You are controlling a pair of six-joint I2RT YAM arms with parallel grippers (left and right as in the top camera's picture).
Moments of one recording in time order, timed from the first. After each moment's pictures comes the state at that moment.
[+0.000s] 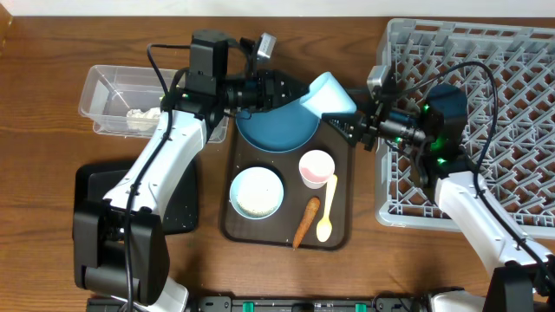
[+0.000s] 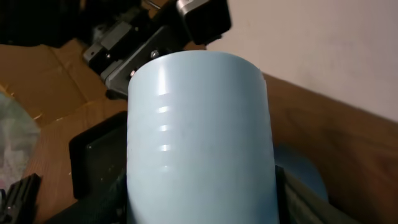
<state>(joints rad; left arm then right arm) -0.24 1.72 1.30 -0.25 0.98 -0.60 0.16 1.45 0.81 0.42 -0.97 0.12</state>
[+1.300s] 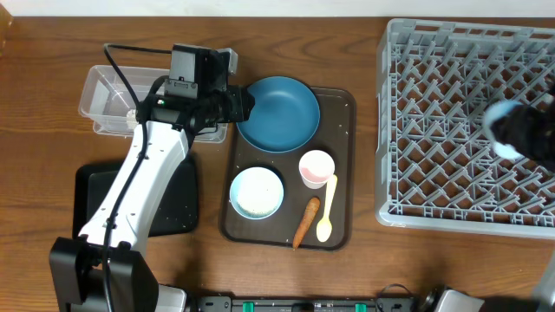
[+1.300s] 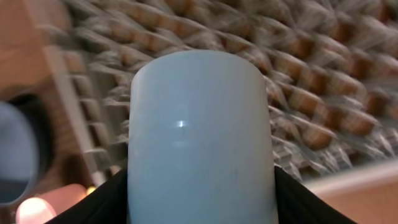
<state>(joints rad) -0.19 1.59 1.30 -0.62 0.35 -0.27 -0.48 1.45 1.52 -1.22 -0.23 0.10</state>
